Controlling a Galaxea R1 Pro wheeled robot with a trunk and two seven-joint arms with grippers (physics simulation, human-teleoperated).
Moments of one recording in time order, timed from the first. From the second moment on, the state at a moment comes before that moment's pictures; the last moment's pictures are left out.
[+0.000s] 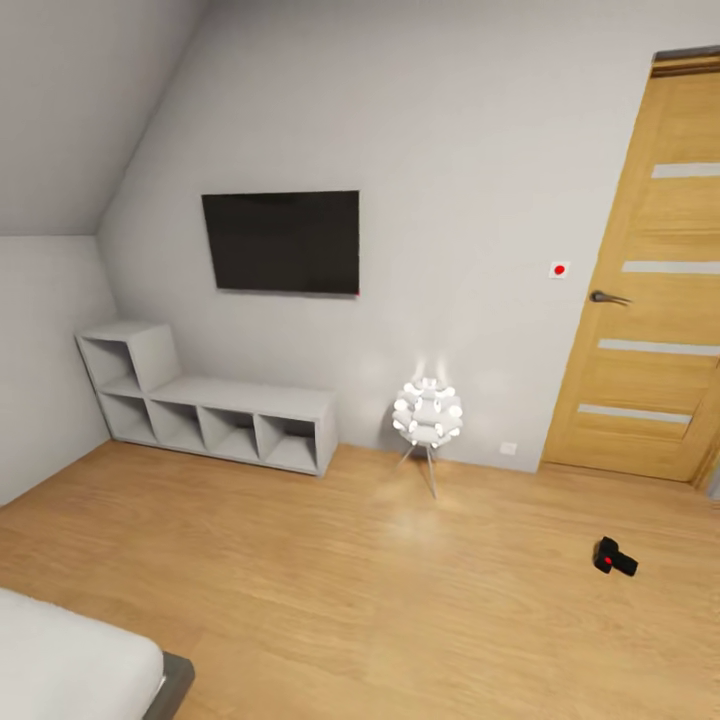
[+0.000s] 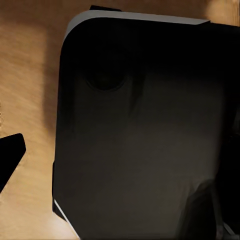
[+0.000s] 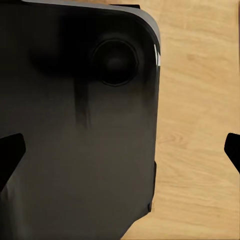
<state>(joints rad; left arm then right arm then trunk) 0.00 -0.01 0.01 -0.03 0.13 -0.04 0.00 0.00 -0.02 0.01 0.00 0.00 -0.07 0.00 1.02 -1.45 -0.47</state>
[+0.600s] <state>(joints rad) 0.00 -0.01 0.01 -0.03 0.13 -0.03 0.00 0.00 -0.02 0.01 0.00 0.00 -0.07 0.00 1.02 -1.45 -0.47</state>
